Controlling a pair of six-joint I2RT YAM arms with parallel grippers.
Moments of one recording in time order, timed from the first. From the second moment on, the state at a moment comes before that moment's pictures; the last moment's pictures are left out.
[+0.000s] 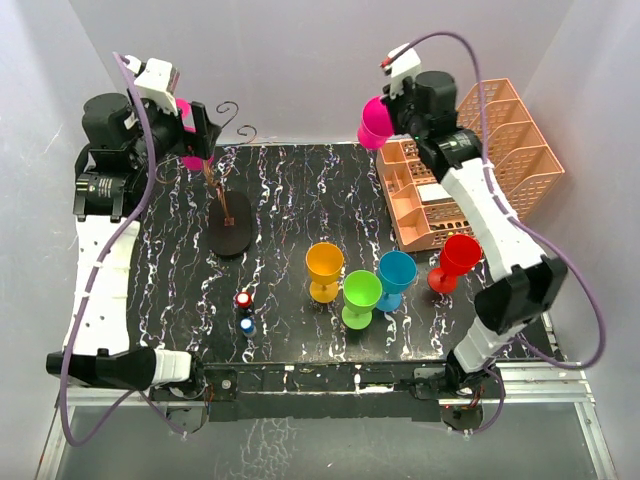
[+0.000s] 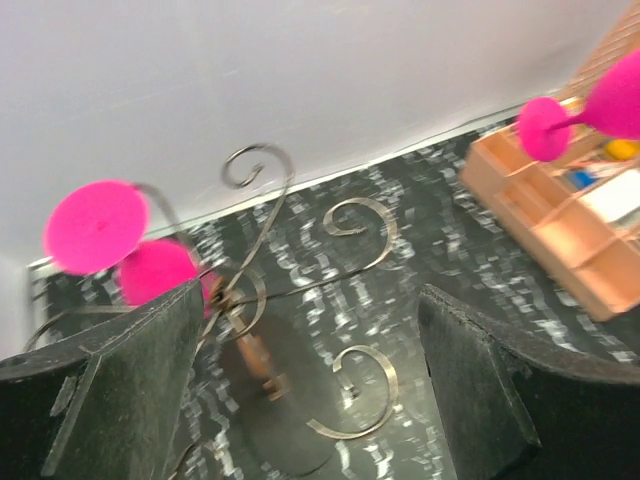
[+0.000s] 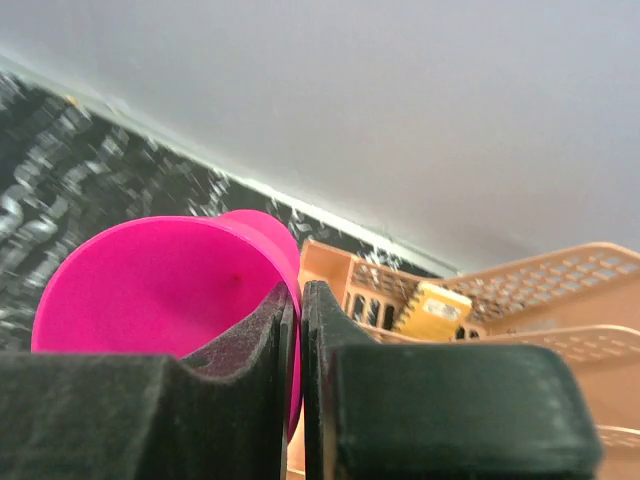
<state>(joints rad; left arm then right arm) -0.07 1.31 1.74 -0.62 0.26 0.11 0.34 1.71 1.86 -0.42 0.11 -0.32</state>
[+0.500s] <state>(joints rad) -0.20 1.51 1.77 -0.40 0.63 -0.38 0.35 1.61 2.11 -0.42 -0.29 -0.05</state>
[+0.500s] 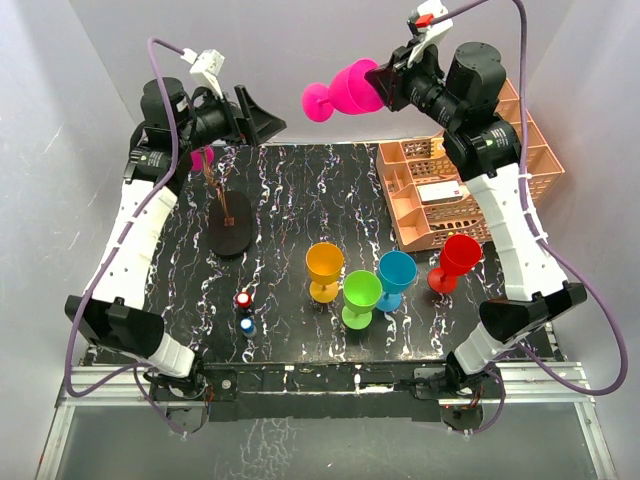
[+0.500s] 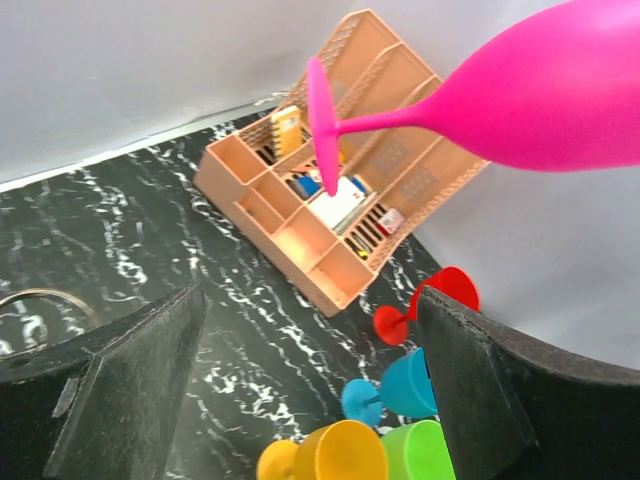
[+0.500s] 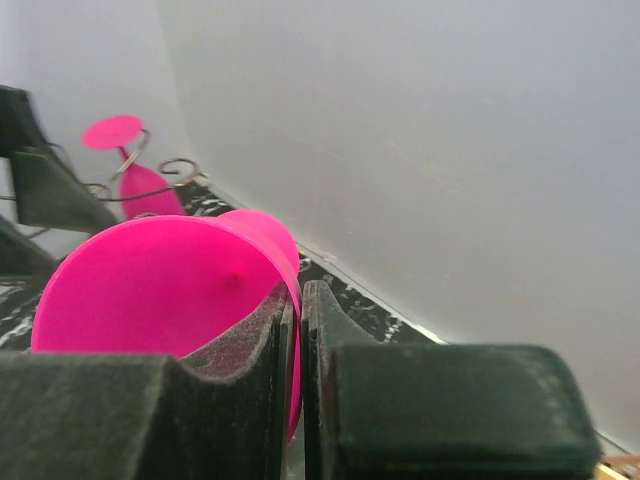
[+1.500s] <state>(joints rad) -0.25 1.55 1.72 -0.24 0.70 -0.61 0.35 1.63 2.12 -0.43 -0.56 0.09</state>
